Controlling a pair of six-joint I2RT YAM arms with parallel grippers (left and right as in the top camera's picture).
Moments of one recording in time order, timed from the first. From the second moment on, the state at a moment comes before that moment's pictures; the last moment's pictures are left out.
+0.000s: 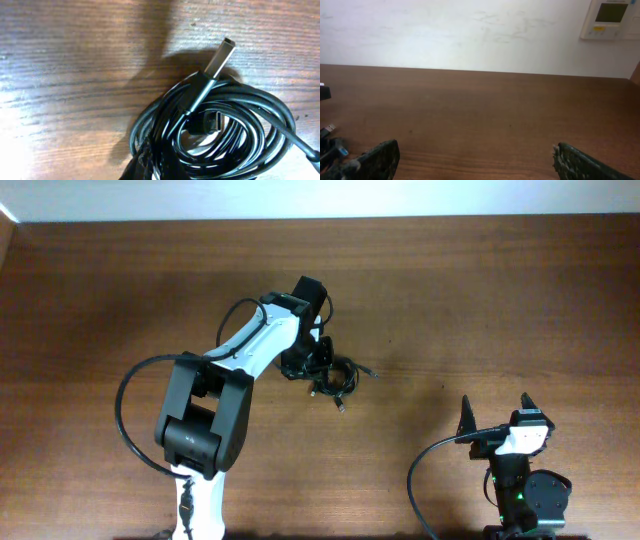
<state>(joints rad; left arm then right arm) -0.41 2.13 1.54 -0.95 0.28 -0.48 -0.03 0.01 0.01 -0.07 -0.05 -0.03</state>
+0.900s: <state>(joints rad) -0.41 2.13 1.89 -1.27 0.39 -0.21 -0.03 0.01 0.09 0.28 -0.78 0.45</state>
